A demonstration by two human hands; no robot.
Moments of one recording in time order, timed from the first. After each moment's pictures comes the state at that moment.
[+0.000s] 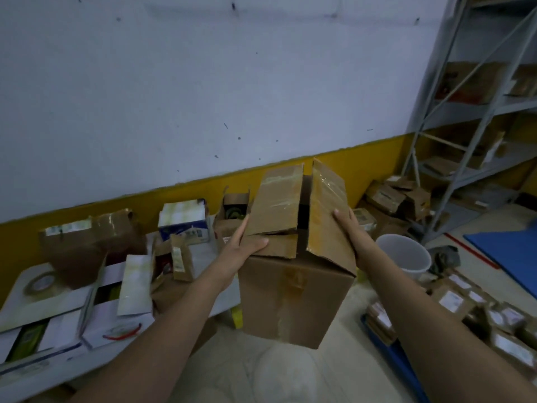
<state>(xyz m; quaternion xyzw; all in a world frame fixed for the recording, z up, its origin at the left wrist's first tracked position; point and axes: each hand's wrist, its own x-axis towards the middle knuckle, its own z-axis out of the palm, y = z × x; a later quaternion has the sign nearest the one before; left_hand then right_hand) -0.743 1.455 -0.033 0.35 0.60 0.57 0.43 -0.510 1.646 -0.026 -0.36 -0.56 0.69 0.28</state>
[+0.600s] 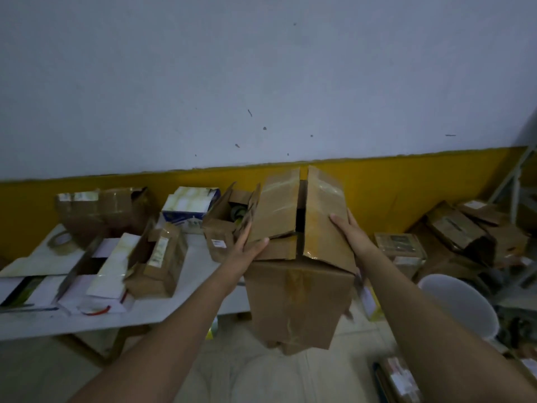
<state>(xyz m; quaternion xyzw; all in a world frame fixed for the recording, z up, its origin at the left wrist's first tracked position) -0.707 1.663 -0.077 0.19 0.66 0.63 0.37 -0.560 1.908 -0.059 -0.34 -0.61 0.70 0.15</state>
